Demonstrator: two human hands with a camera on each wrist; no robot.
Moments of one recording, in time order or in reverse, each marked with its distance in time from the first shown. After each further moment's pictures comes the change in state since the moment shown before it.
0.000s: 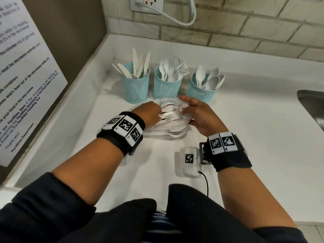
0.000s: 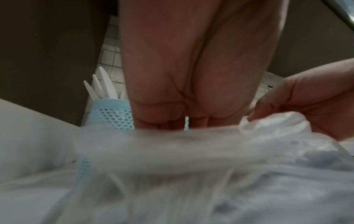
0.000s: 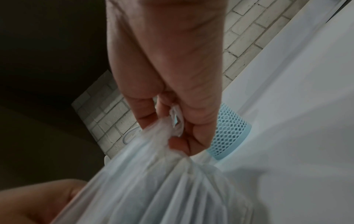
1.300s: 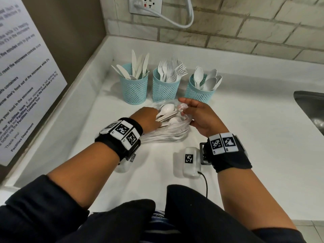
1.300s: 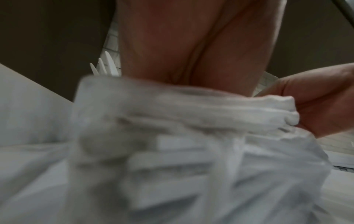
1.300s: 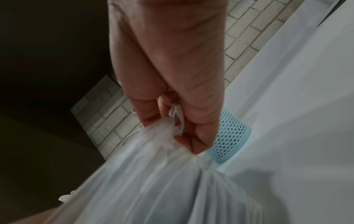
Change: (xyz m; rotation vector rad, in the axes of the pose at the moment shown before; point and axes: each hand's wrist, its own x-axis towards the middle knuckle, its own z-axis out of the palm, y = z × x) left_hand -0.011 0.001 0.010 -0.130 0.036 -0.034; right_hand -0.009 -0.005 -0.001 -0.004 0.008 -0.001
